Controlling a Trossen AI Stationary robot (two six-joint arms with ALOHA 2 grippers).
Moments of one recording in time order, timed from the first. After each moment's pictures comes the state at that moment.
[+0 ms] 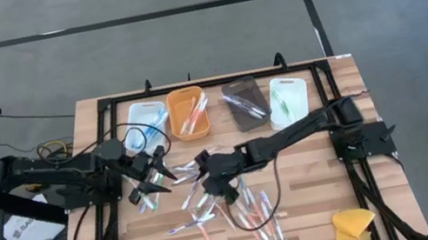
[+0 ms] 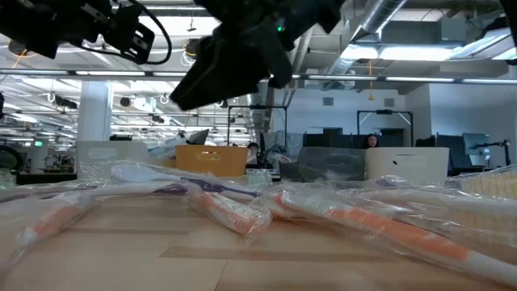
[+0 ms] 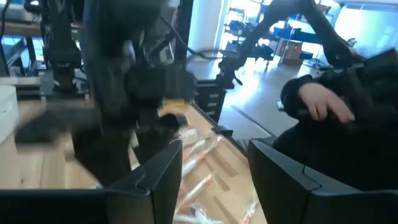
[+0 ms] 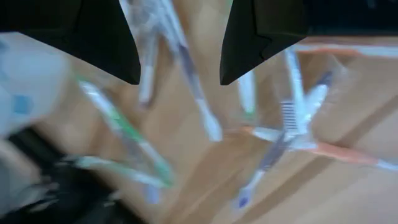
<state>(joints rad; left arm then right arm) 0.01 0.72 0.29 0.33 0.52 -0.08 0.17 2.04 1.48 -0.16 0.01 -0.52</state>
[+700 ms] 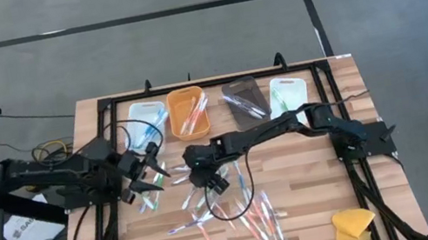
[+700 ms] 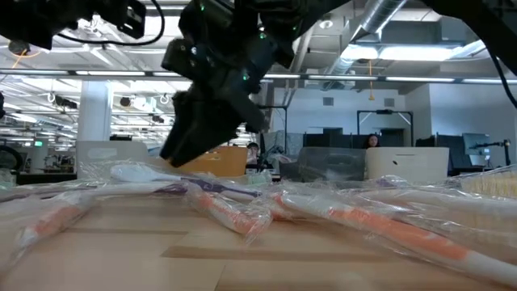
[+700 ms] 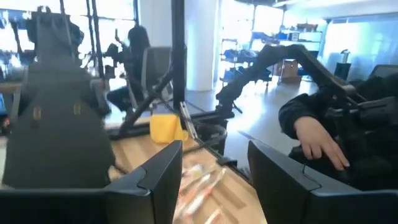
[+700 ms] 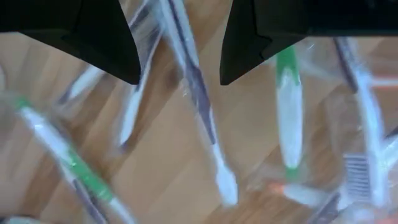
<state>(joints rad) 0.01 0.60 0.29 0.38 0.52 -0.03 0.05 2.29 1.79 -0.44 -0.16 -0.61</state>
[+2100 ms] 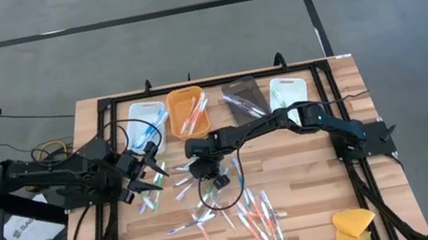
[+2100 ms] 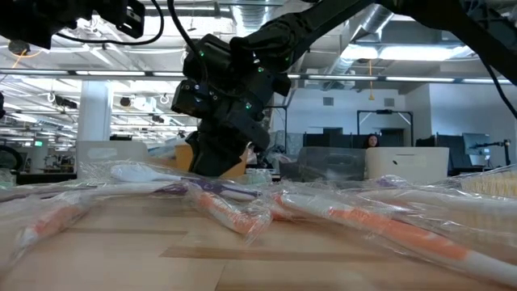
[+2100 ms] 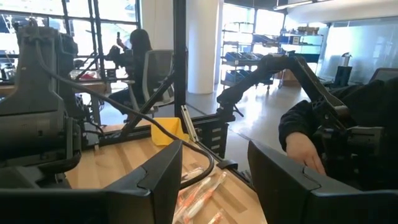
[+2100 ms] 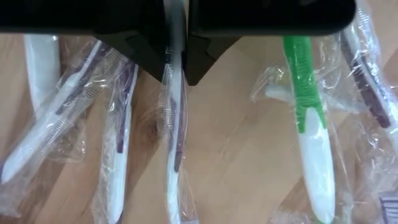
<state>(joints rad) 0.01 0.59 0.29 0.38 0.52 -0.04 -0.02 2.37 1.78 -0.50 -0.29 -0.49</state>
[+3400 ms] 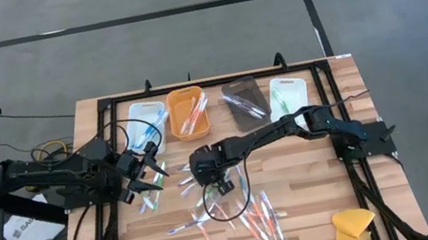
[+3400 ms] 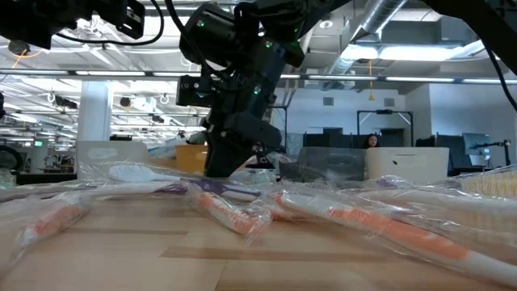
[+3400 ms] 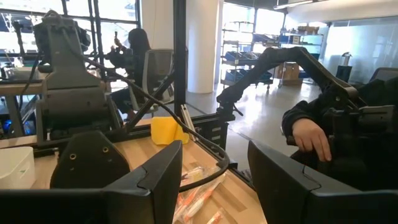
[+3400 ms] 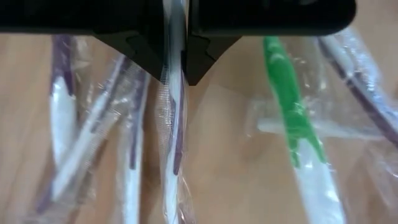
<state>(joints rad) 0.01 0.59 0.29 0.37 0.52 -0.04 0.08 2.31 1.78 -0.61 0.03 -0.39</state>
